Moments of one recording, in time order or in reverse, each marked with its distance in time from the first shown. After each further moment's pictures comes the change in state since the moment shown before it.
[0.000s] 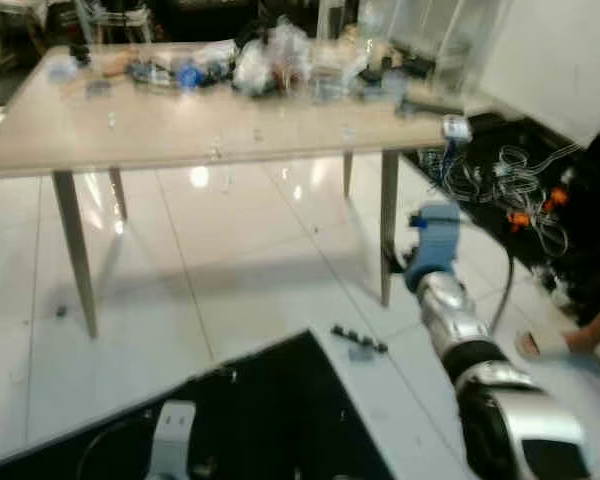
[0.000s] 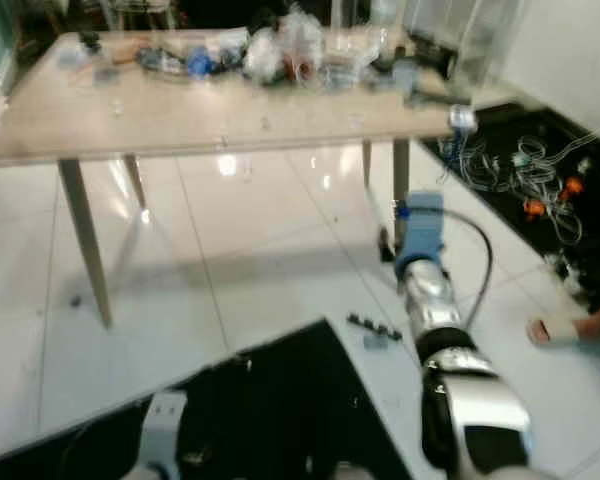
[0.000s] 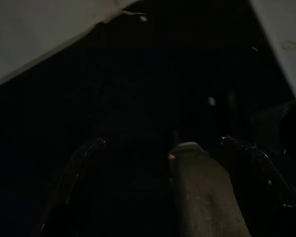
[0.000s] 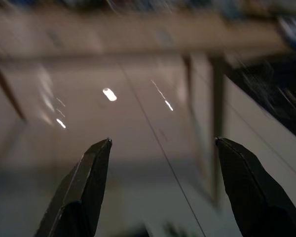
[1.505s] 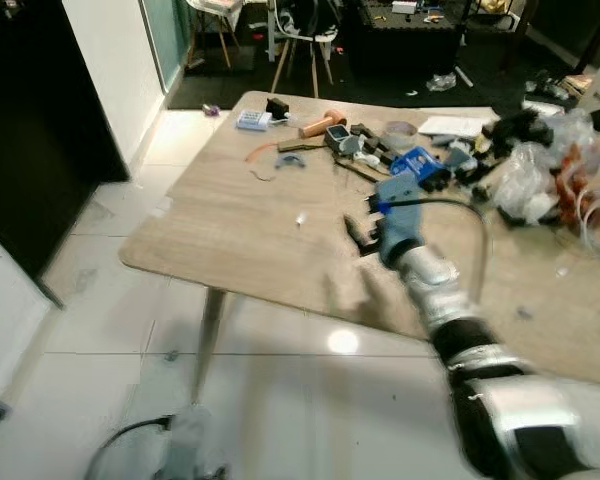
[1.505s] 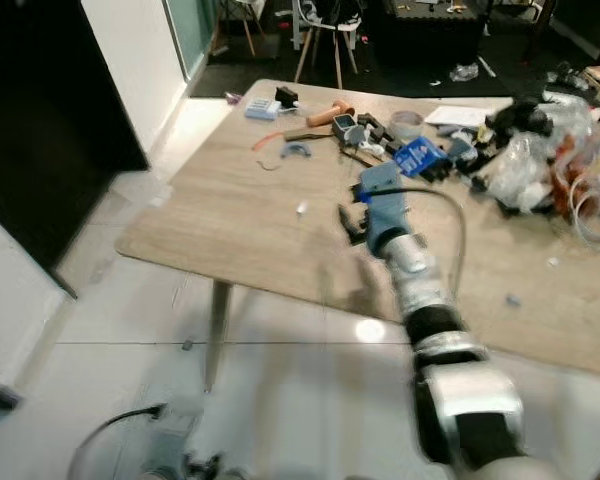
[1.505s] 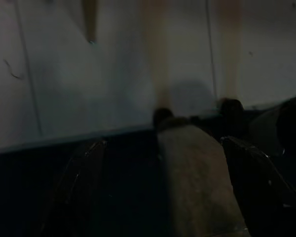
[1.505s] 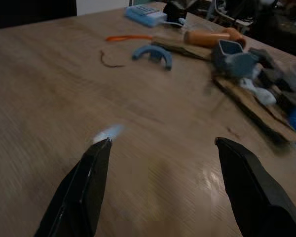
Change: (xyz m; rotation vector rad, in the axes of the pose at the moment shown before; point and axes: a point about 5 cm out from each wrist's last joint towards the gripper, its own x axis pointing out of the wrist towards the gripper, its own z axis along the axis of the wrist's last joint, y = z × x) left arm -0.001 -0.006 -0.008 0.031 0.024 -0.036; right arm 0.000 0.040 -0.007 -0.225 0.017 0.266
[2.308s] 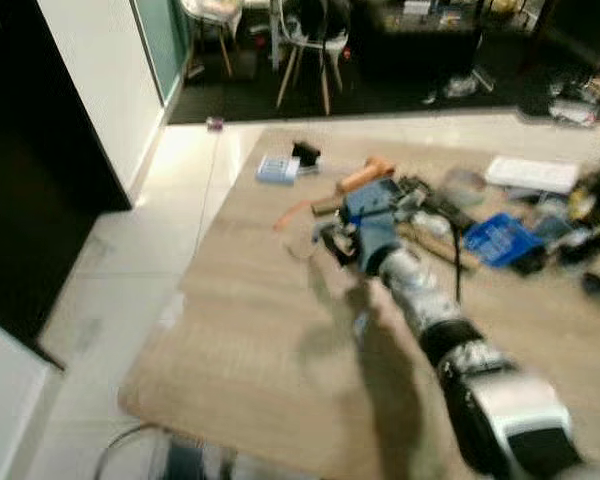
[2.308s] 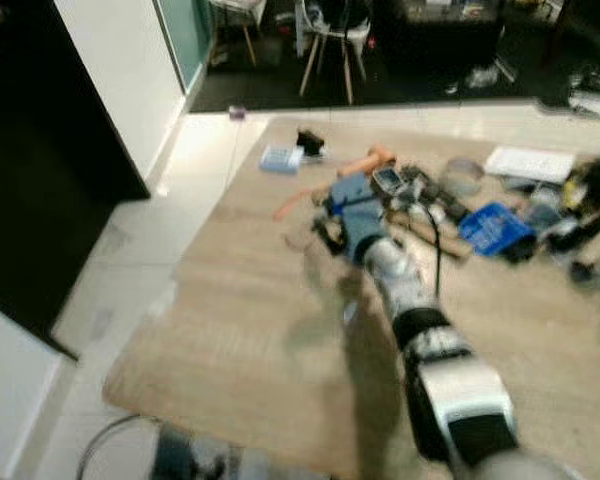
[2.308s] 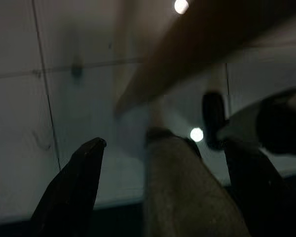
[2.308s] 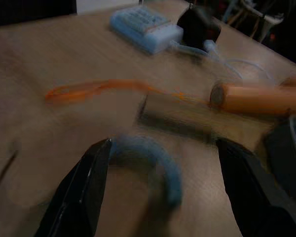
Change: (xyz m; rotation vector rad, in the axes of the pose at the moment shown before) left arm 0.001 -0.005 0.001 -0.008 -0.008 -0.009; right arm -0.004 0.010 -0.017 -0.060 0.083 0.070
